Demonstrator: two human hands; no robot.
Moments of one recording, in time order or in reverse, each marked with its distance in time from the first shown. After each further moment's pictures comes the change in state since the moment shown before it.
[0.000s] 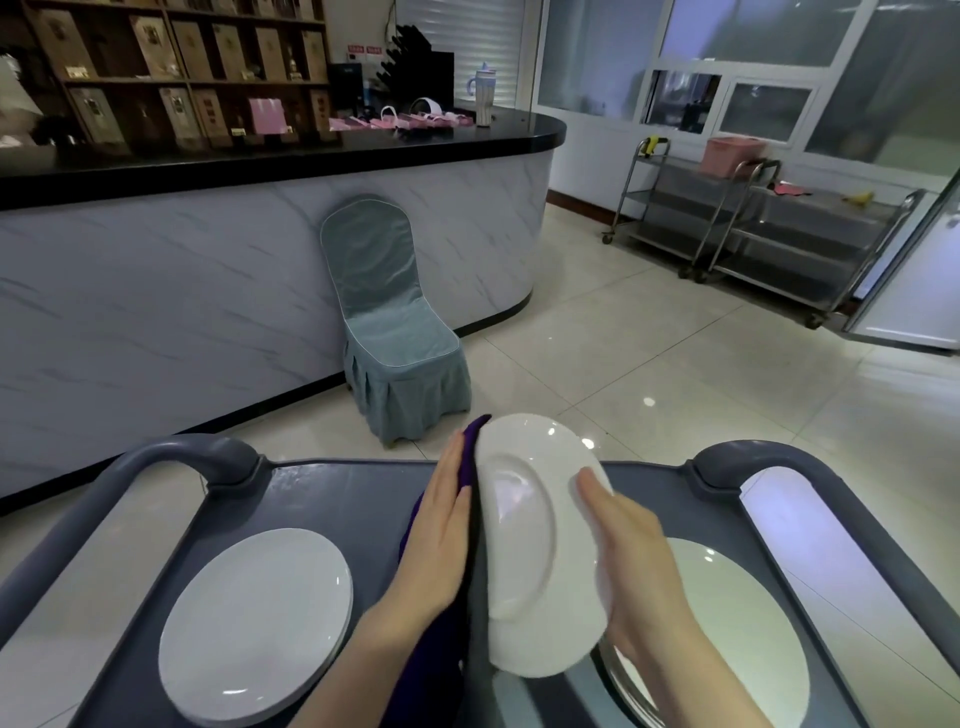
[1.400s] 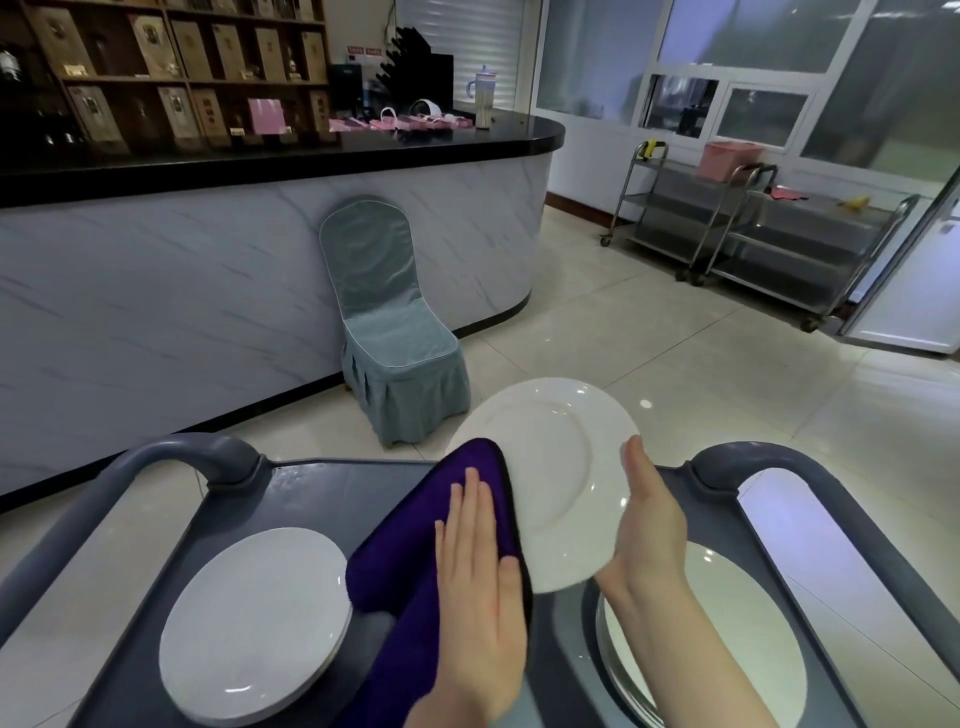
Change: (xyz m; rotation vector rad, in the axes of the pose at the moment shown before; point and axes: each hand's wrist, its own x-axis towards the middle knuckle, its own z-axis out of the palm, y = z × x) left_hand -0.050 0.005 0.047 0.295 0.224 0.151; right_hand 0.011 -0.019 0.012 0.480 0.192 0.114
